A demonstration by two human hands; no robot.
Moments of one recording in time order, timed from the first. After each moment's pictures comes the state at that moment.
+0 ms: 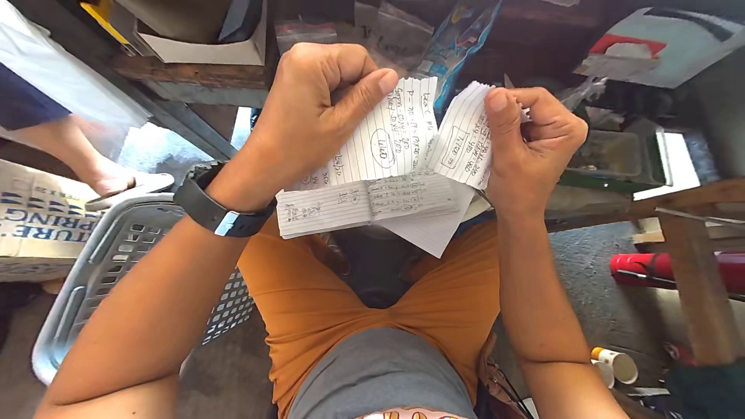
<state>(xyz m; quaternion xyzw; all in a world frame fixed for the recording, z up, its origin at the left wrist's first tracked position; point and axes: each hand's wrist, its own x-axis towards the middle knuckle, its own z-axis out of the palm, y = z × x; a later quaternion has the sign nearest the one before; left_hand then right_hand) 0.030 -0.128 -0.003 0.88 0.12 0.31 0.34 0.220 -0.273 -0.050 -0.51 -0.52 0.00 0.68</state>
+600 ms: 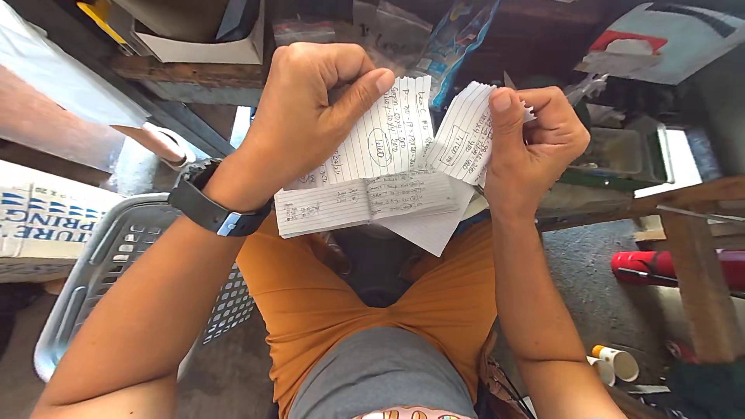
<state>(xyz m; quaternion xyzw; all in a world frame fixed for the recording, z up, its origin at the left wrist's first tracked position) 0.029 -0.126 -0.004 0.90 0.13 0.31 0.29 0.219 -0.271 -0.057 -0.50 -0.51 -0.07 0.70</state>
